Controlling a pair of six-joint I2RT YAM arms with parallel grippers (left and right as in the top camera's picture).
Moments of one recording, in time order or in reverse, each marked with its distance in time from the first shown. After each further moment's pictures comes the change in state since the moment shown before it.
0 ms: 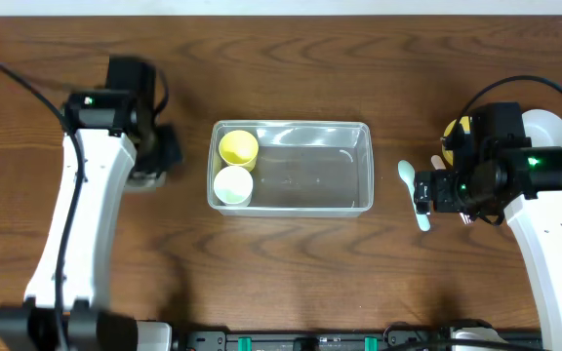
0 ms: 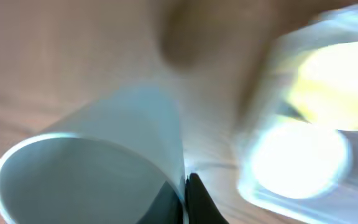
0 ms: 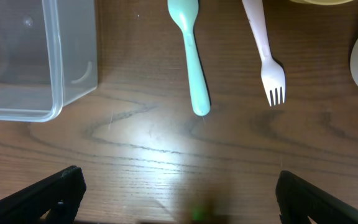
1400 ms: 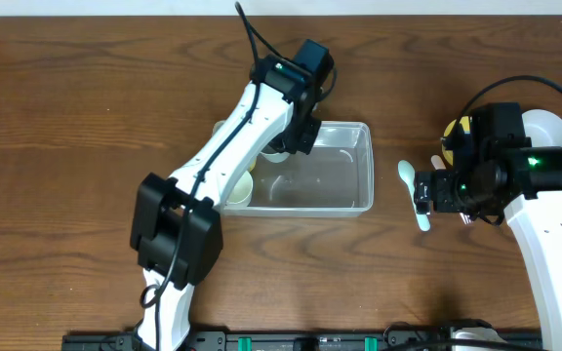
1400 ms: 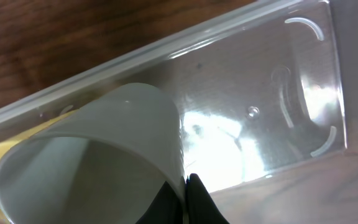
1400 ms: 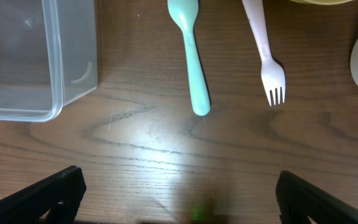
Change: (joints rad) left arm -0.476 0.552 0.360 0.081 0.053 0.174; right arm 0.000 0.000 0.000 0.000 0.000 0.000
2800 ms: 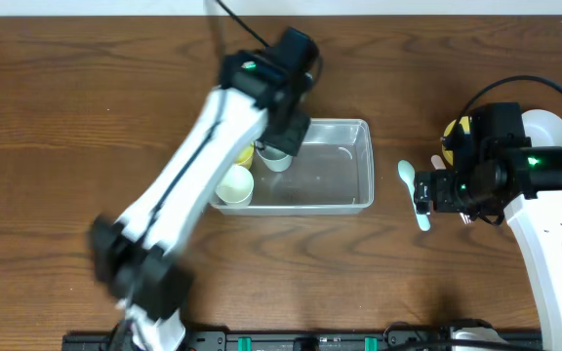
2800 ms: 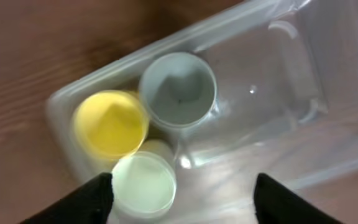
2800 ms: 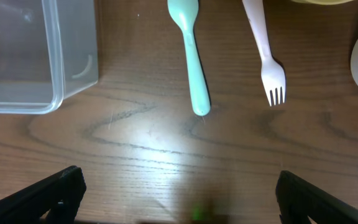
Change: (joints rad) left arm 0.034 -0.273 -0.002 -0.098 -0.054 0.042; right arm 0.000 0.001 0.000 0.000 0.001 0.000
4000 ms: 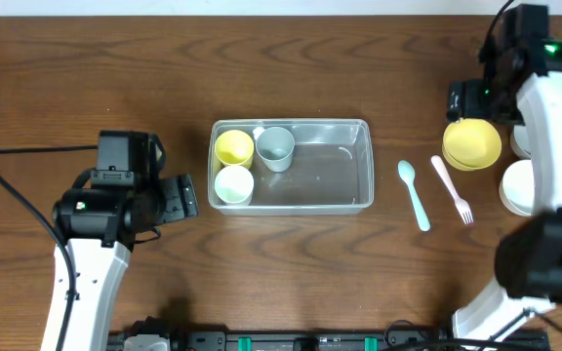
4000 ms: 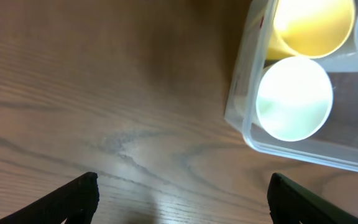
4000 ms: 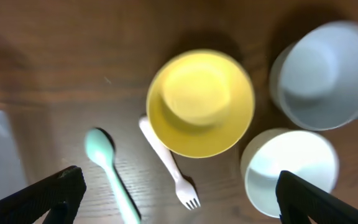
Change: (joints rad) left arm 0.475 -0.702 -0.864 0.246 0.080 -0.161; right arm -0.151 0.584 0.572 0.039 0.164 -0.068
